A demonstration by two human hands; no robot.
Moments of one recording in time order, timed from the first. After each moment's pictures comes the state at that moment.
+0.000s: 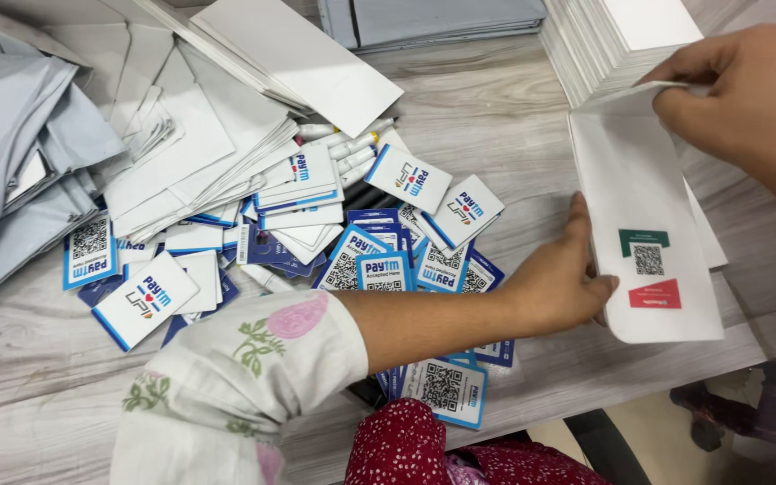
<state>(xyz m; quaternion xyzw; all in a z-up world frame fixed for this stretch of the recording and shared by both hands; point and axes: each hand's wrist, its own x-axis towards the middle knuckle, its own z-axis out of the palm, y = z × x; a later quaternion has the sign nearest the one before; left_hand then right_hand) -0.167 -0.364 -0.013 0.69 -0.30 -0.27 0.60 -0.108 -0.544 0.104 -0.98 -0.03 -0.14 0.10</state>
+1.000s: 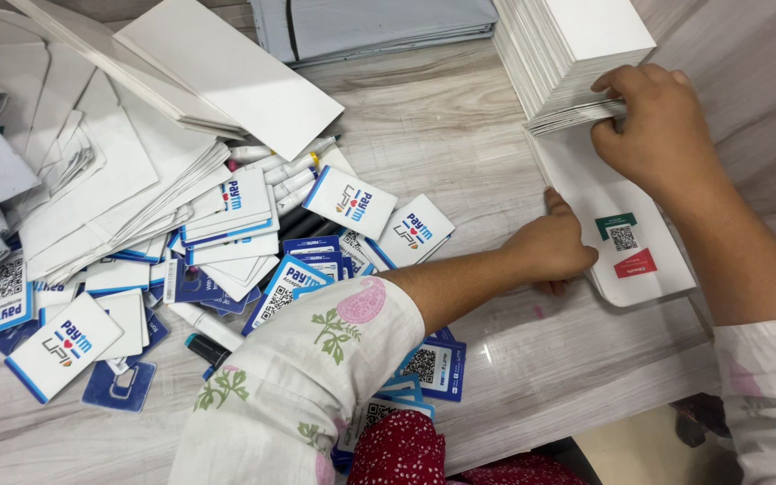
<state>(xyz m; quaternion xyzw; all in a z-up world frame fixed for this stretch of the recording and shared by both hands) -0.089 -0.475 -0.052 0.74 -0.27 -0.40 0.47 -0.064 -0.628 0.016 -0.98 -0.08 -0.20 0.02</state>
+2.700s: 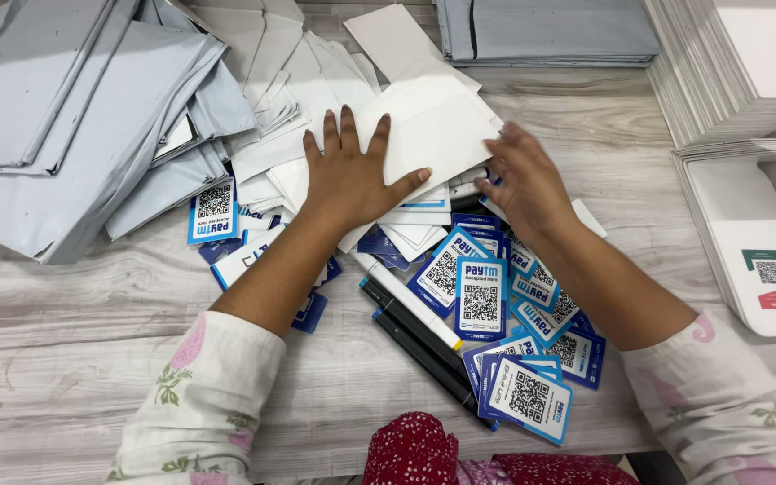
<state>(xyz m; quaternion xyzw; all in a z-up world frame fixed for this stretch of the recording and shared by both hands) -0.042 -0.082 -0.042 0.99 -0.10 -0.02 0.12 -0.054 -0.314 -0.030 -0.66 0.06 0.10 0.75</state>
